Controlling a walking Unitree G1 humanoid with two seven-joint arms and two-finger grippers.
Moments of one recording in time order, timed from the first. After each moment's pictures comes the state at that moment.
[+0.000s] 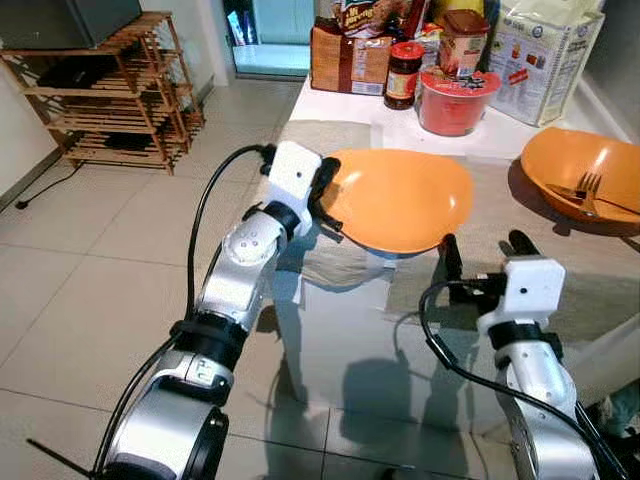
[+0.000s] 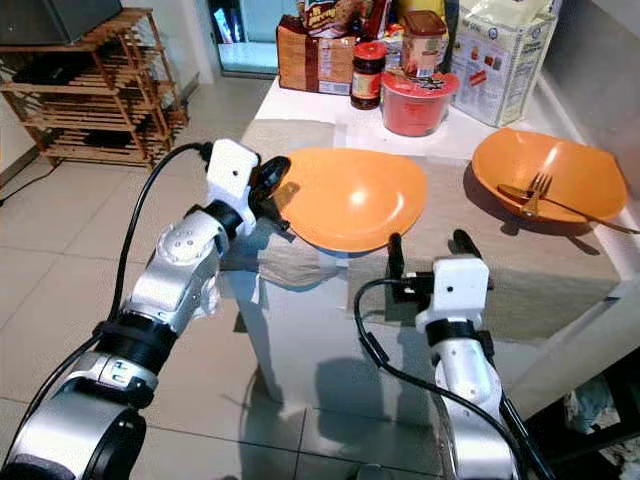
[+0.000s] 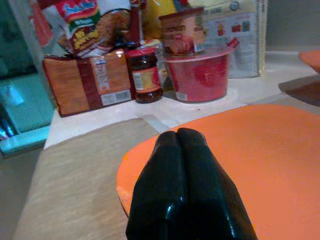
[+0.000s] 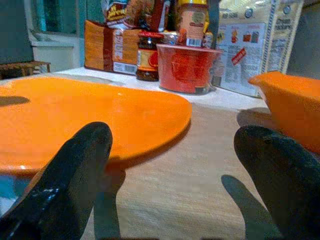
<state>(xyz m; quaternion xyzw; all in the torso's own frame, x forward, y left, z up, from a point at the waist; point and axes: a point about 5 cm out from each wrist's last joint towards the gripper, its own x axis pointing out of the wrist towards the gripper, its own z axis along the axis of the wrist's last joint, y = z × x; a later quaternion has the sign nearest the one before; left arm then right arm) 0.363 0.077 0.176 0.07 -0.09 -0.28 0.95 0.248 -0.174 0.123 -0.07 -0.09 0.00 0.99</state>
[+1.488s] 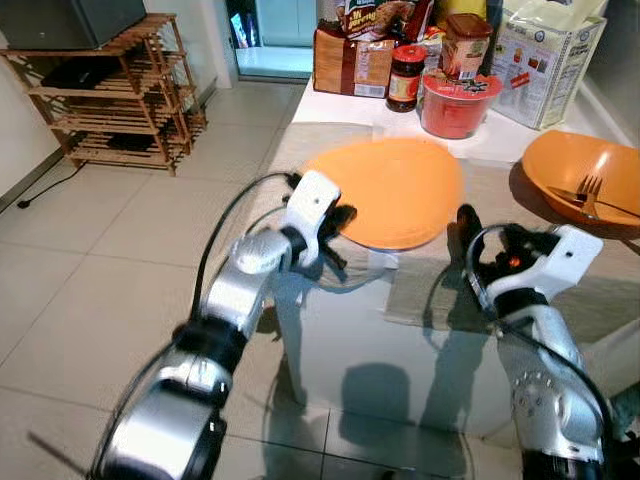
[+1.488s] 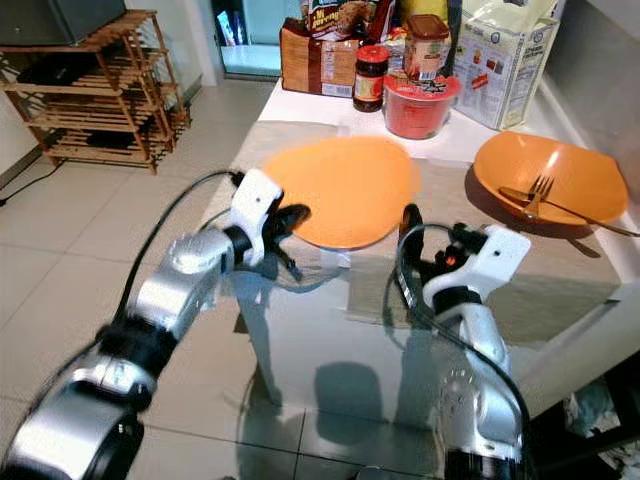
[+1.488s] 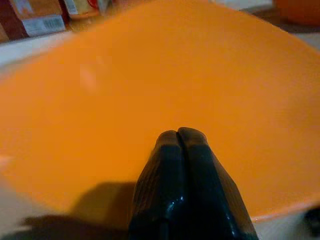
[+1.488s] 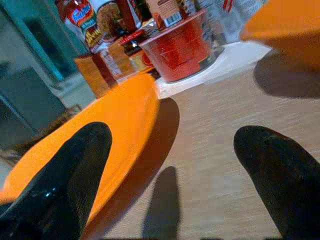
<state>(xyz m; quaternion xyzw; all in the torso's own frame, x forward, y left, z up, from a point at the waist) 0.349 0.068 0.134 0.07 0.05 -0.38 0.92 0.276 -0.184 0.139 0.23 -0.04 0.00 0.97</state>
